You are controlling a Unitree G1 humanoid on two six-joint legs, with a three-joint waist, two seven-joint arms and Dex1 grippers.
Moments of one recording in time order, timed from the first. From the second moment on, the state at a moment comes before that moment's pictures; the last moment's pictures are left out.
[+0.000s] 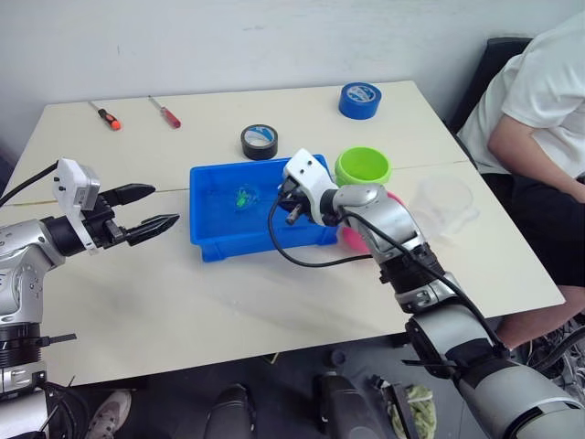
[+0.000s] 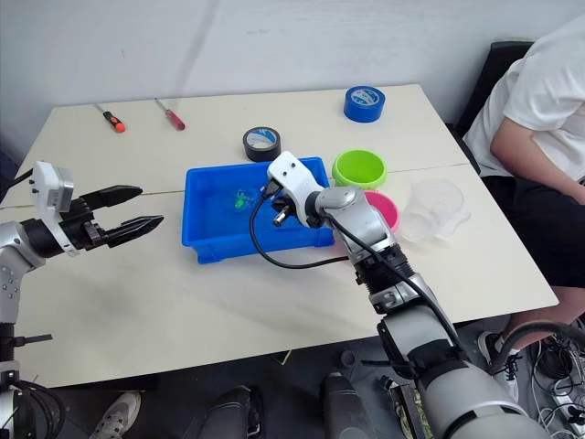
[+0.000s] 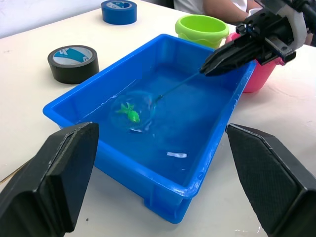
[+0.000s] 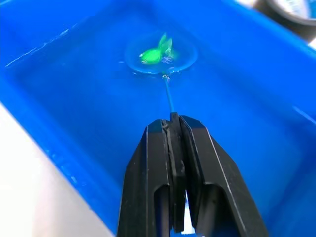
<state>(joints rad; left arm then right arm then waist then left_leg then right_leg) -0.41 0.85 0.35 0.16 -0.48 0.41 -1.02 -1.01 -0.18 0.26 0.33 0.04 0.73 0.64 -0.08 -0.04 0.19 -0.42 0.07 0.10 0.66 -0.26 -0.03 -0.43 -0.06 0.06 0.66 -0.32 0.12</state>
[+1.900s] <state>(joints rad) -0.86 0.70 0.12 0.56 -0.39 0.24 -1.22 -0.61 -0.93 0.20 0.05 -0.34 0.11 0.53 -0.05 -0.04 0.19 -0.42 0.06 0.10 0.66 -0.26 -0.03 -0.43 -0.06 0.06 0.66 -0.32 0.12</state>
